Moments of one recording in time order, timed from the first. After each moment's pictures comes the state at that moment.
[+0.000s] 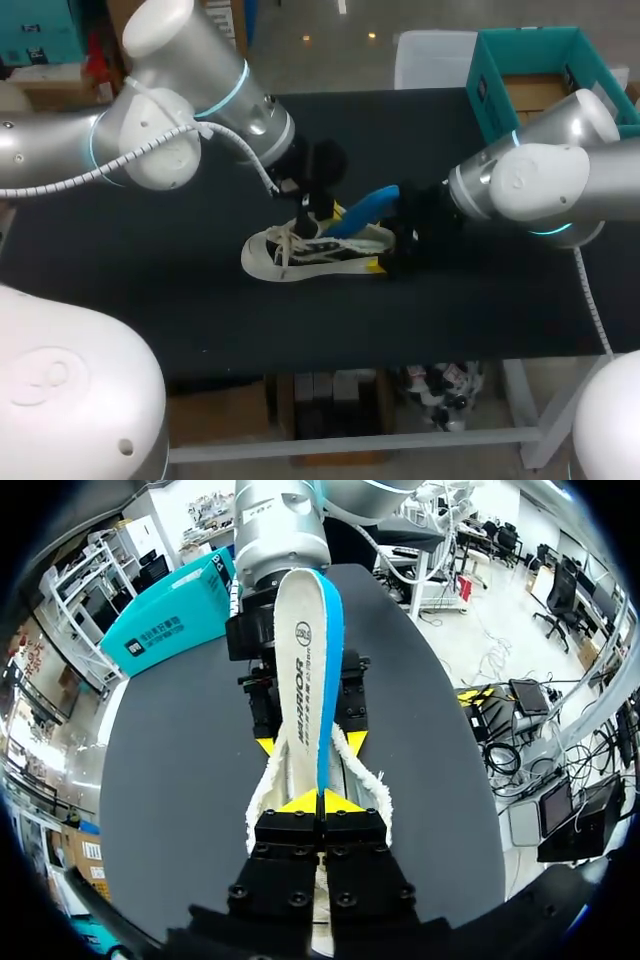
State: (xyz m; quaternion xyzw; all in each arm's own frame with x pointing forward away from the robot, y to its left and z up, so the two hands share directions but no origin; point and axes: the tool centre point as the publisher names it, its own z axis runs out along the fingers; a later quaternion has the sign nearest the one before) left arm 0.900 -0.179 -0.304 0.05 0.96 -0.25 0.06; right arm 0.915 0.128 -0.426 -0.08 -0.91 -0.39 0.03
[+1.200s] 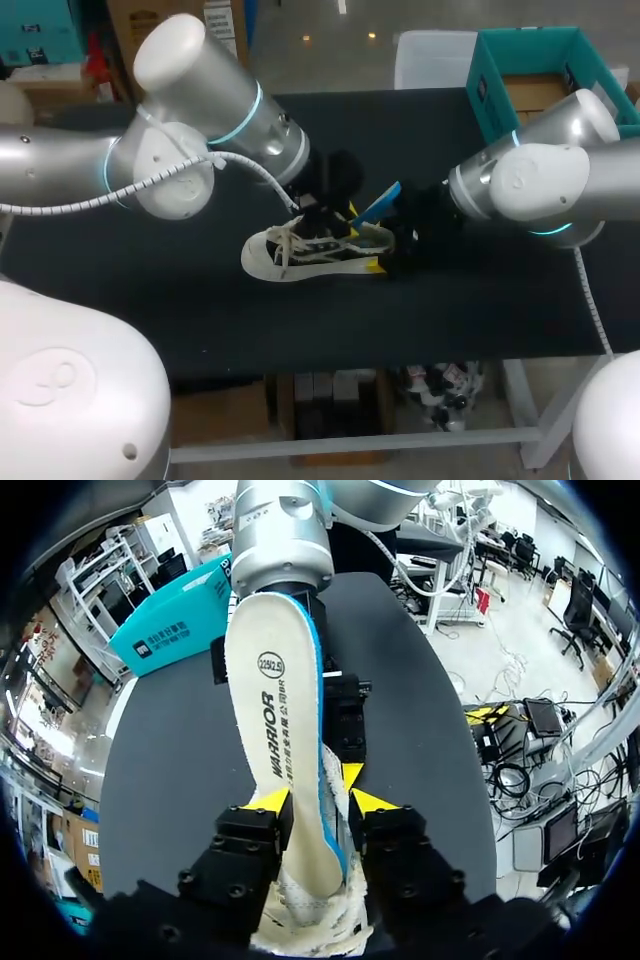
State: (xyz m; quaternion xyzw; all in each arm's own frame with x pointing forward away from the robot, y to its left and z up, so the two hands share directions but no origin) left arm 0.887 -0.205 -0.308 0.01 0.96 -0.27 0.09; right arm 0.915 0.128 -0.426 -0.08 -0.91 -0.39 0.03
